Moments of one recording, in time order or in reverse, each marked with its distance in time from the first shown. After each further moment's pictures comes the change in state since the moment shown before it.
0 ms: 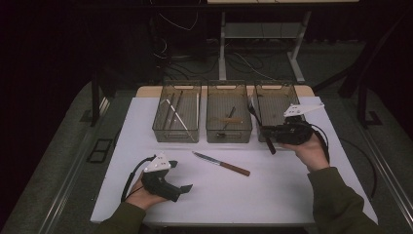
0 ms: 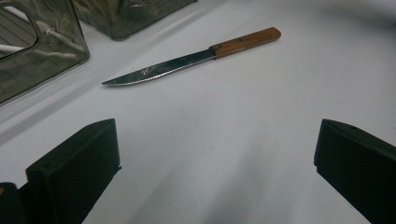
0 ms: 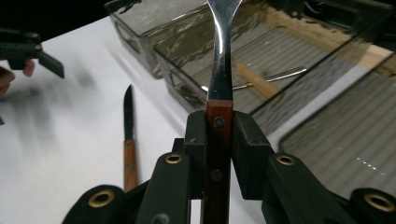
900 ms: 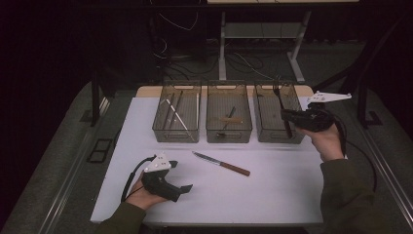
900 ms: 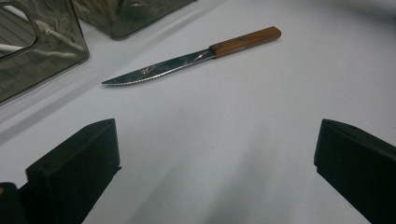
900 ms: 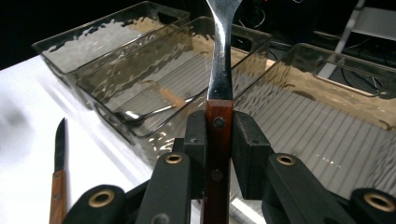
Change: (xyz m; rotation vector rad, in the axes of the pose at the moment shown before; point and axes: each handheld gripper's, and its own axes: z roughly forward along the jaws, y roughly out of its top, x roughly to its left) left arm 0.000 0.000 0.000 0.001 0.000 -0.001; right arm -0.048 0.003 -0.035 -0.099 -0.179 0.073
